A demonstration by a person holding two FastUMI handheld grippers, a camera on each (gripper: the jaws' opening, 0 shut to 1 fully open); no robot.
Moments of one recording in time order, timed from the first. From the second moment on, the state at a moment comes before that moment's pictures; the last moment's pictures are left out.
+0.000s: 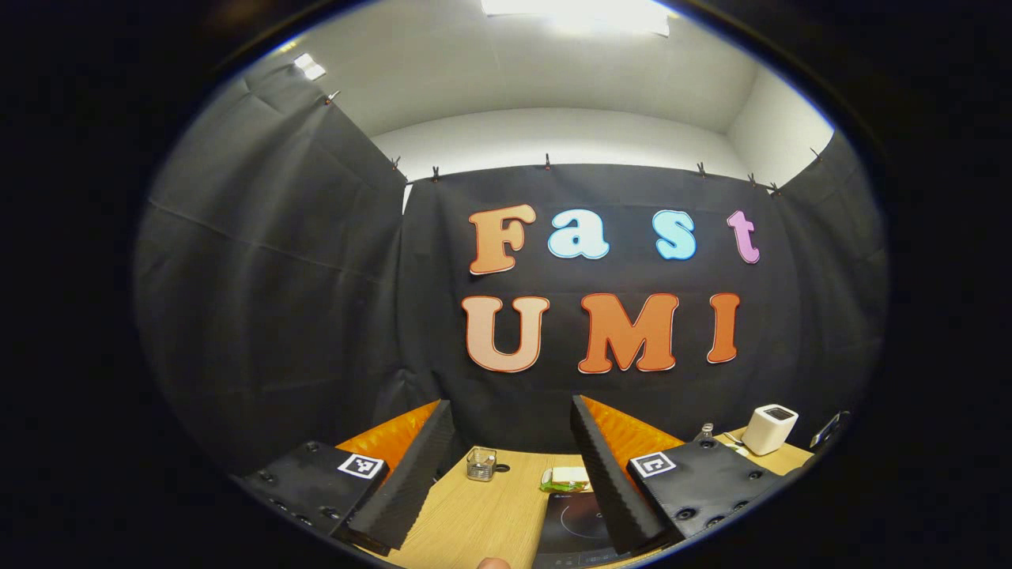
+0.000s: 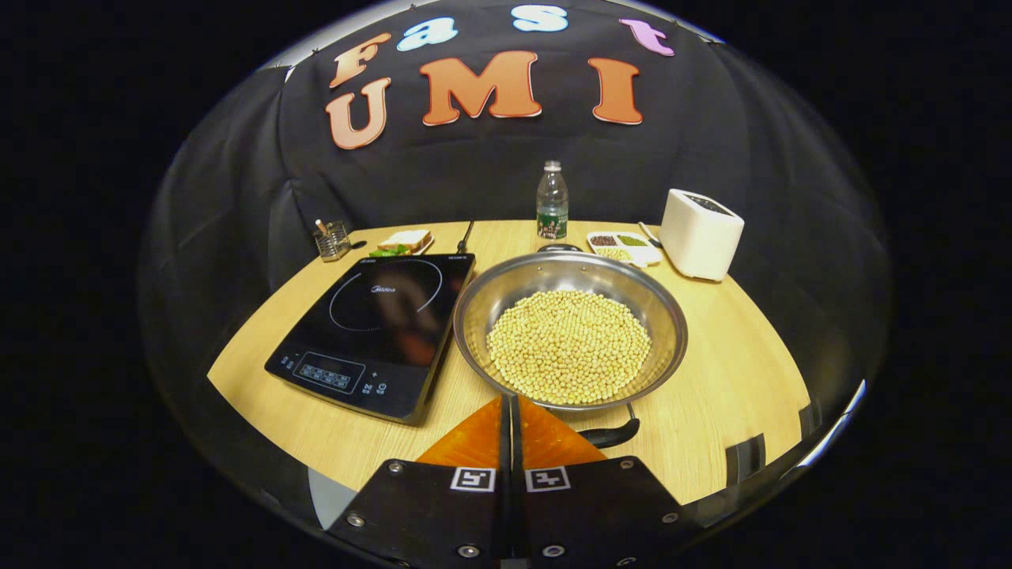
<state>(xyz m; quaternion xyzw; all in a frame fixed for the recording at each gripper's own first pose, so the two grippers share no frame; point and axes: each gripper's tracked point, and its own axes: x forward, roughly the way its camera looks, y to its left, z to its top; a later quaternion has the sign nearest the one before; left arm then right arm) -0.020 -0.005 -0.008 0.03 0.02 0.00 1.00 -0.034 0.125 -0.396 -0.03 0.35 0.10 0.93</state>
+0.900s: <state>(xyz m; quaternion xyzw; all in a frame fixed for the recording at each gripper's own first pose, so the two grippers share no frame) -0.008 -0.010 -0.016 0.03 0.01 0.00 1.00 -0.017 0.075 -0.449 -0.01 0.41 0.07 0.91</state>
